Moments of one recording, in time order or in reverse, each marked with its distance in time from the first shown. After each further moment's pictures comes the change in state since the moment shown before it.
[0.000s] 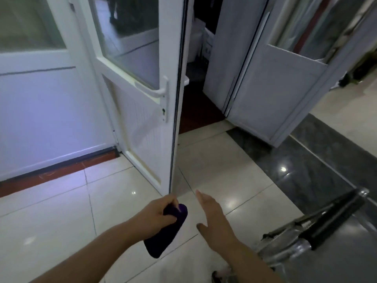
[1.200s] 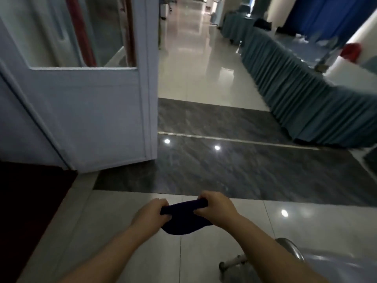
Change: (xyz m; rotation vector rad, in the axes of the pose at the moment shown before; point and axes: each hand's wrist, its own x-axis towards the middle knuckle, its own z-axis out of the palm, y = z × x) left_hand 0.687 0.355 0.137 0.632 -0.594 0.472; right_hand 0.244 0.337 -0.464 0.159 0.526 0.908
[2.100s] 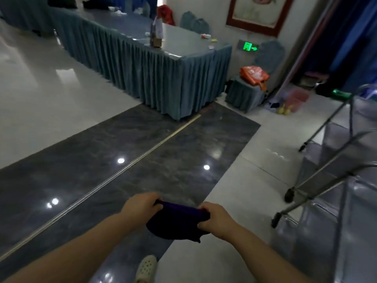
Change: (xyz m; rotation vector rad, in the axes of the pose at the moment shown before) left_hand 0.568 0.402 0.087 0.621 -0.451 0.769; right_hand 0.225 0.359 -0.246 0.688 0.442 0.664
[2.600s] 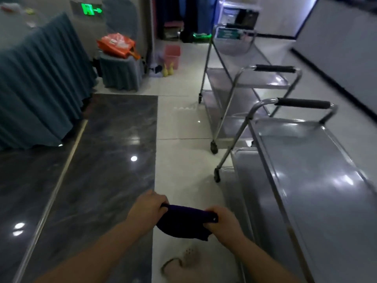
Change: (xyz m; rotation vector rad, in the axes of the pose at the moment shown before) left_hand 0.278 0.185 0.035 0.154 -0.264 0.780; right_hand 0.046 0.116 -0.106 0.283 0.623 0.525
